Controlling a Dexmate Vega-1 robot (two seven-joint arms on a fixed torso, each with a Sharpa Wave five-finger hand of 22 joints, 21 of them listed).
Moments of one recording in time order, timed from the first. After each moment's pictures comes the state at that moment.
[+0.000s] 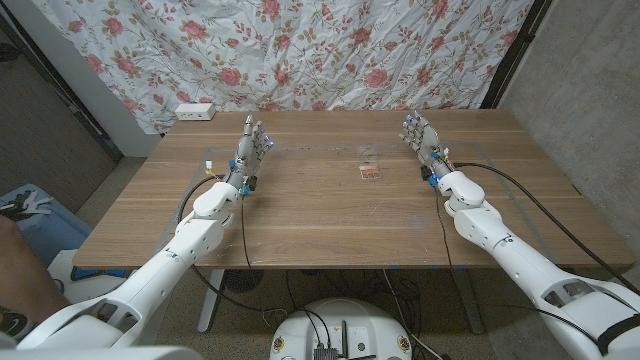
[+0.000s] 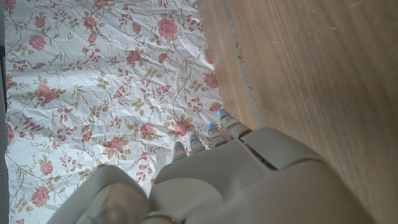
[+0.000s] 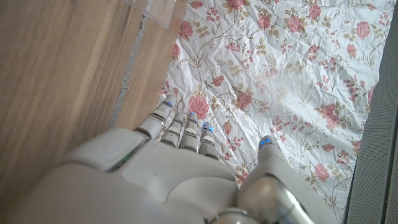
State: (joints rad) left arm 0.84 0.51 0.37 -1.30 -0.65 -0.29 -0.03; left_hand 0.02 0.04 -0.11 0.07 0.40 -0.14 -0.21 0.19 0.19 -0.12 -0.16 0.21 0.19 -0.05 -0.04 0.18 0.18 0.05 -0.04 0.19 0.17; right arm -0.74 -0.45 -0.41 -1.17 0.59 0.37 0.07; right_hand 0.17 0.14 0.29 -0.07 0.18 0.13 -0.07 0.18 0.17 0.18 -0.01 0.19 0.19 0.04 -0.03 0.25 0.24 0.27 -0.02 0.18 0.17
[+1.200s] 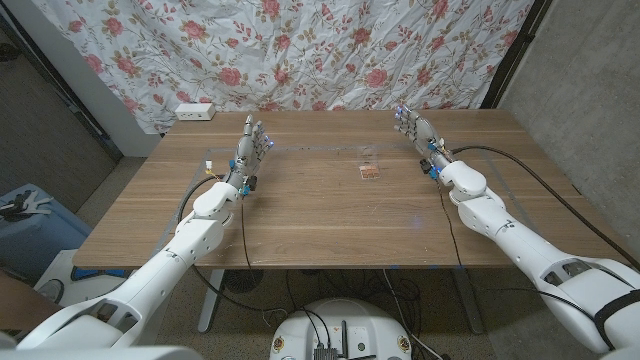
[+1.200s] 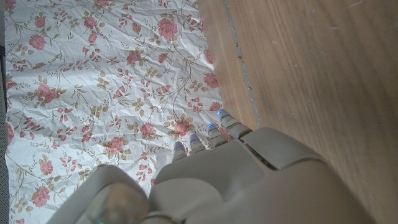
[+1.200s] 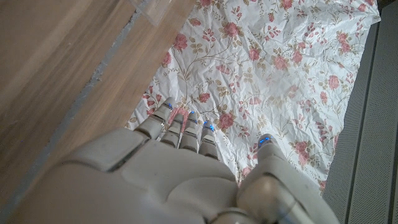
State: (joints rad) left arm 0.84 0.51 0.37 -1.30 -0.65 -0.29 -0.03; left_hand 0.02 0.04 -0.11 0.07 0.40 -0.14 -0.21 0.19 0.19 -0.12 -0.16 0.21 0.19 -0.05 -0.04 0.18 0.18 0.05 -0.04 0.19 0.17; right arm -0.64 -0.48 -0.47 -1.06 0.47 0.47 0.14; right_hand 0.18 0.13 0.30 -0.07 0.18 0.14 -0.07 0.18 0.17 0.18 -0.01 0.19 0.19 0.03 -0.03 0.24 0.24 0.24 -0.03 0.18 0.17
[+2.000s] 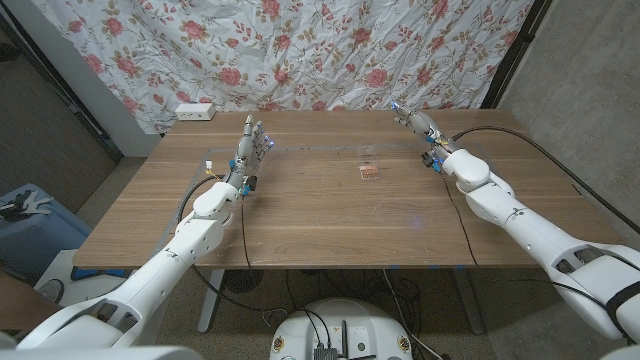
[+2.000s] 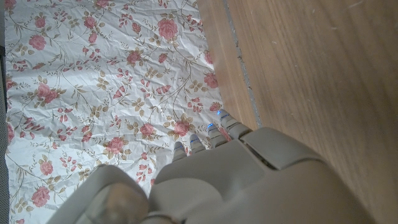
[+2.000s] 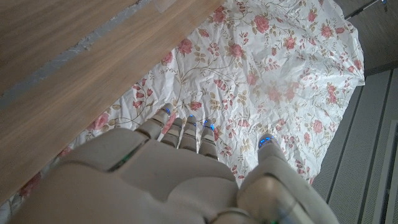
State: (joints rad) left arm 0.84 0.51 0.37 -1.30 -0.65 -0.29 -0.03; left_hand 0.02 0.04 -0.11 0.07 0.40 -0.14 -0.21 0.19 0.19 -0.12 -0.16 0.21 0.19 -0.05 -0.04 0.18 0.18 0.05 -0.04 0.19 0.17; right arm -0.58 -0.56 -0.54 -1.11 0.26 0.45 0.09; right_hand 0.17 0.13 0.31 -0.08 0.18 0.14 -0.08 0.18 0.17 0.10 0.01 0.18 0.19 -0.04 -0.03 0.22 0.24 0.14 -0.02 0.17 0.17
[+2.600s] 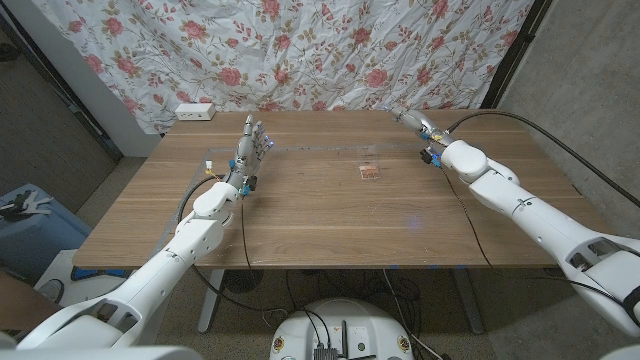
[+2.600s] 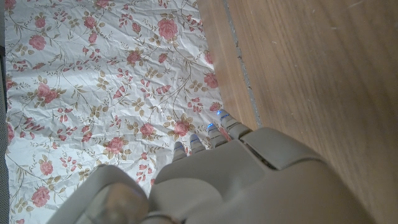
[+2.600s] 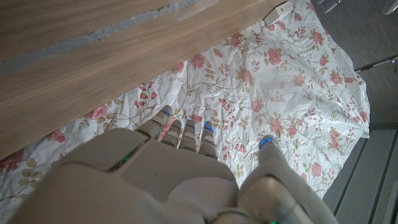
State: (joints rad) left arm 0.84 0.51 0.37 -1.30 -0.65 -0.29 -0.03; left_hand 0.02 0.04 -0.11 0.07 0.40 -0.14 -0.21 0.19 0.19 -0.12 -0.16 0.21 0.19 -0.05 -0.04 0.18 0.18 0.05 -0.04 0.19 0.17; right arm -0.55 -0.63 -0.59 -1.24 0.09 0.29 0.05; right_hand 0.15 0.12 0.31 -0.08 0.18 0.12 -0.08 0.18 0.17 0.05 0.00 0.18 0.19 -0.08 -0.03 0.21 0.24 0.09 -0.01 0.17 0.17
